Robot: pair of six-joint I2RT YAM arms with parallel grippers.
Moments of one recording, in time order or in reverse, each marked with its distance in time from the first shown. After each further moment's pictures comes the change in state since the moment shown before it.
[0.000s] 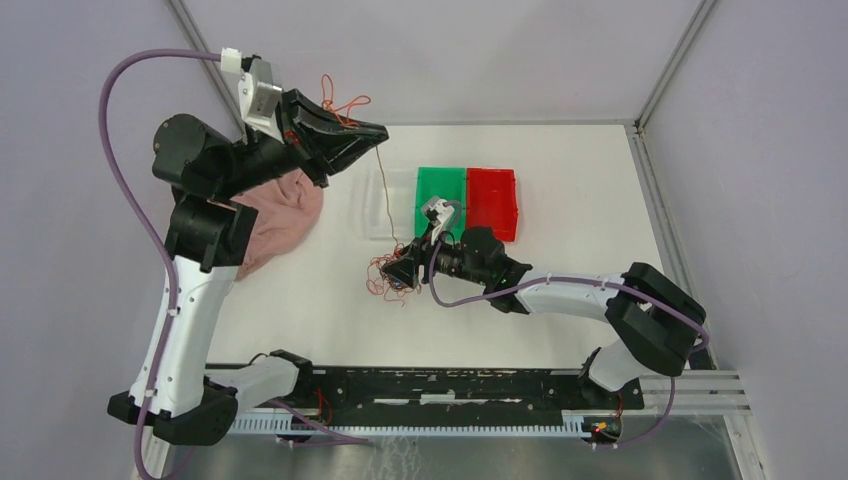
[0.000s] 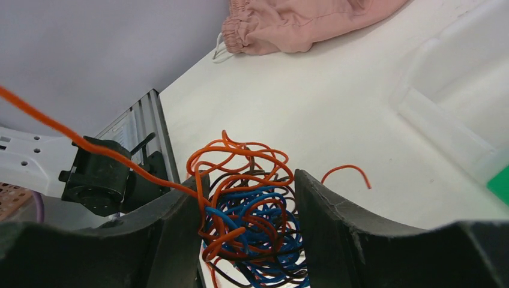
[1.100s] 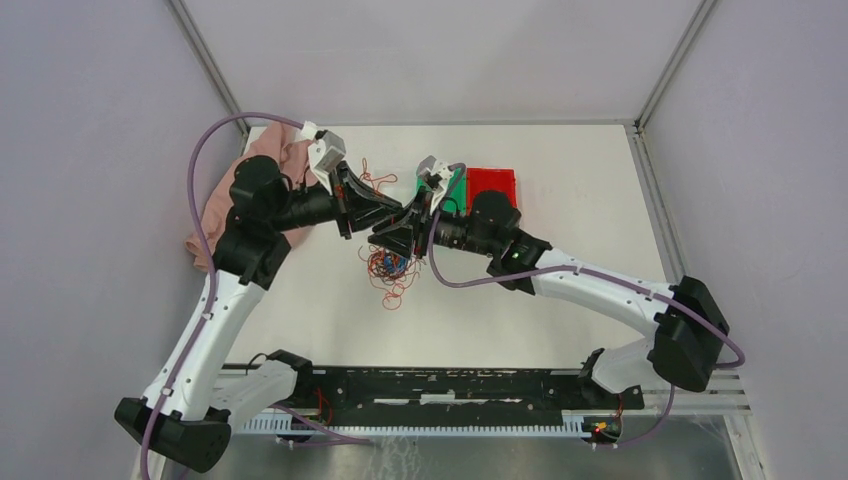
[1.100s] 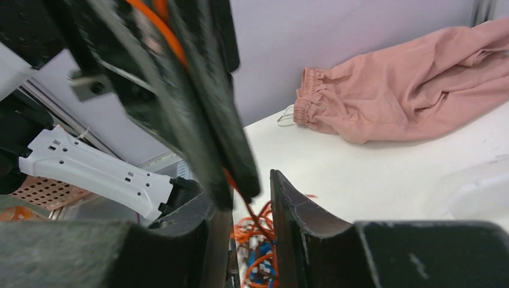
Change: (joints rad) left arm 0.007 -0.137 -0.500 -0.061 0.062 0.089; right arm -0.002 -0.140 0.295 -0.230 -0.155 -0.065
